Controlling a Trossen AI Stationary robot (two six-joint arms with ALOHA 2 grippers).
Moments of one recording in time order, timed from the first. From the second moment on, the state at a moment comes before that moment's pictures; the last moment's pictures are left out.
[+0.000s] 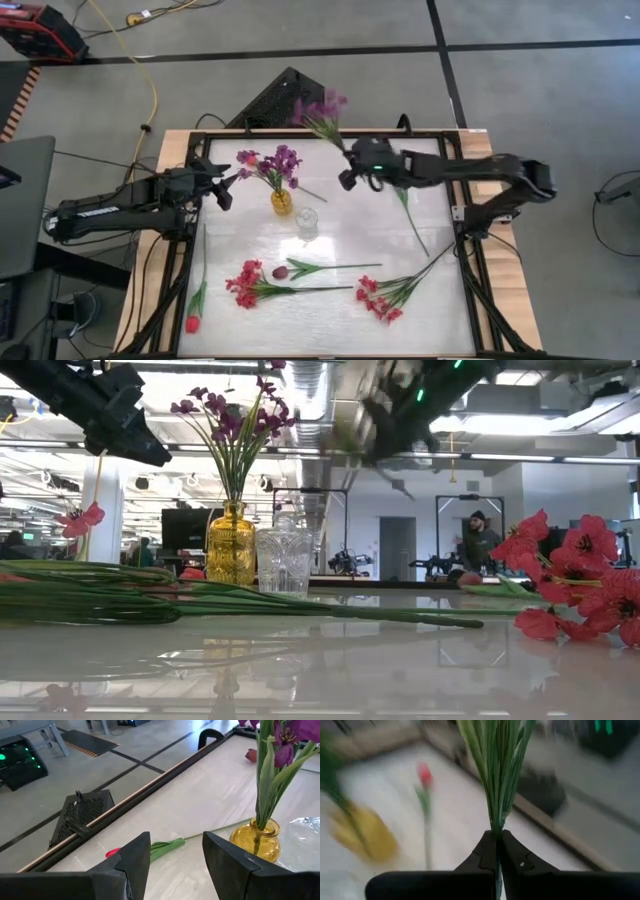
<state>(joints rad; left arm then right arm) 0.20 0.43 0.52 -0.53 -0.52 -0.19 -0.17 1.41 1.06 -0.13 0.50 0.24</state>
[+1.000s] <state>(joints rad) 0.20 0.43 0.52 -0.50 -0.53 -0.20 -0.05 2.05 1.17 1.27 -0.16 -0.32</state>
